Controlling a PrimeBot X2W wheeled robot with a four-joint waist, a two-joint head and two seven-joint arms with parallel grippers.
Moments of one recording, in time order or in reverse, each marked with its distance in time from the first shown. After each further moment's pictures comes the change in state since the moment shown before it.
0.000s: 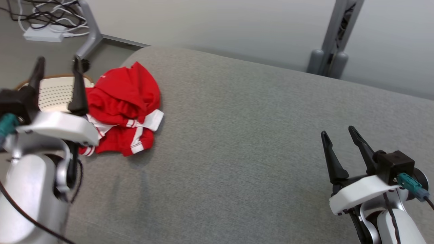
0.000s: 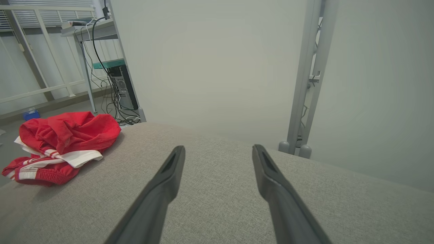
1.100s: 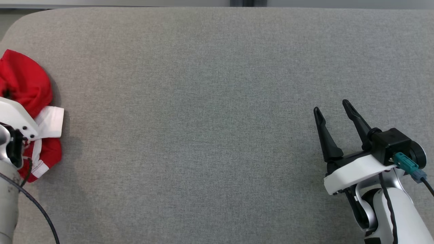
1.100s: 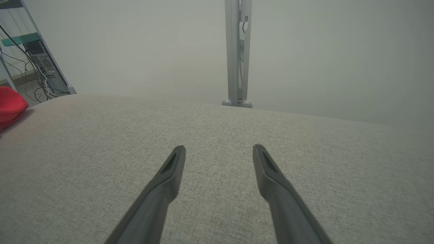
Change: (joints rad) left arm -0.456 0.106 0.051 1.026 -0.155 -0.151 0.003; right arm -0.110 -0.012 0.046 -0.020 -0.028 0.000 0.008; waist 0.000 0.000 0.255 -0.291
